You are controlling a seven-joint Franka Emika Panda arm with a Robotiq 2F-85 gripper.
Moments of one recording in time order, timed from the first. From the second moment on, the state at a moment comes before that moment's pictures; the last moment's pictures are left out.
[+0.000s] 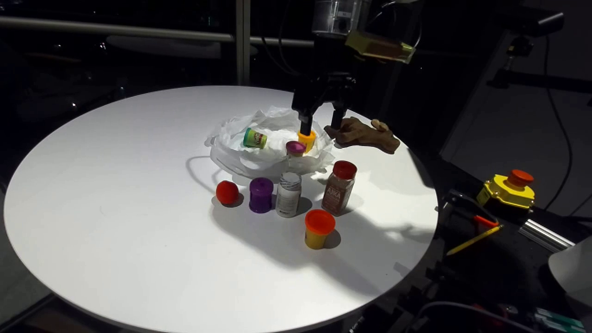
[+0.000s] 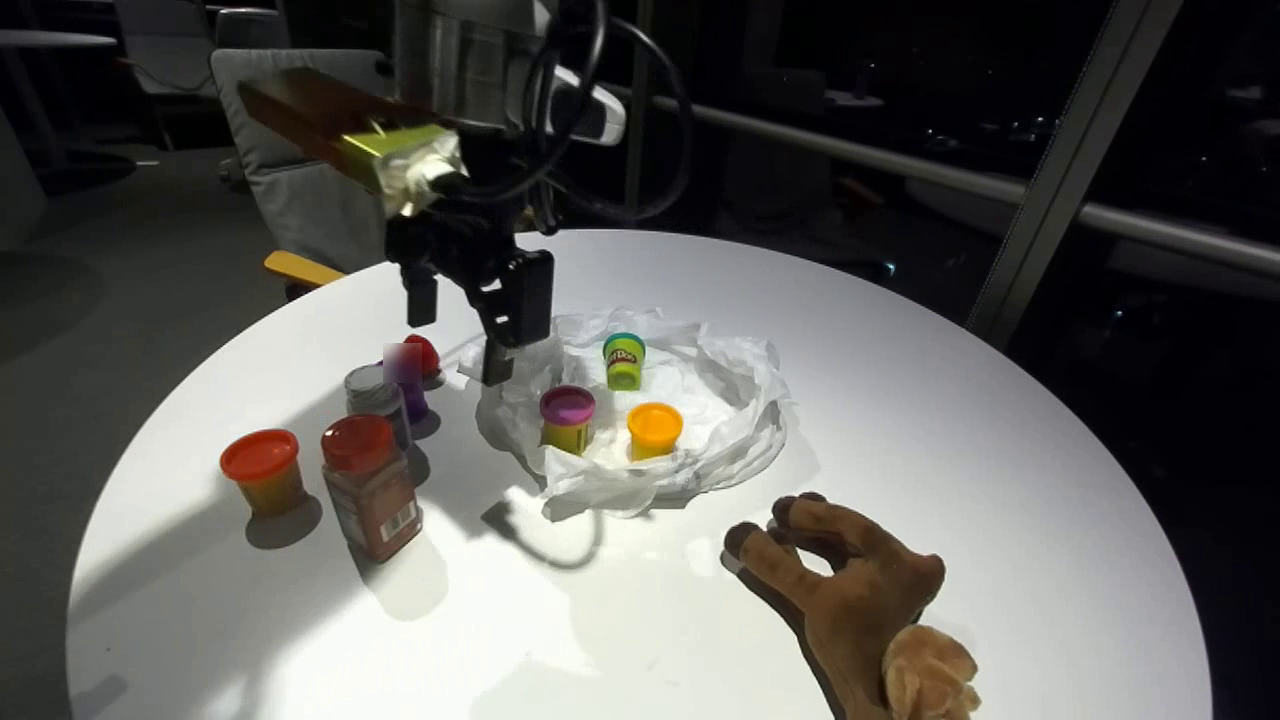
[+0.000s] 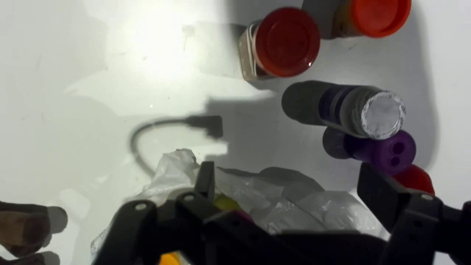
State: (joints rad) arm 0.03 0.17 0.04 -2.34 0.14 2.43 0.15
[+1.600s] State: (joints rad) arm 0.04 0.15 0.09 -2.57 0.19 2.59 -0.22
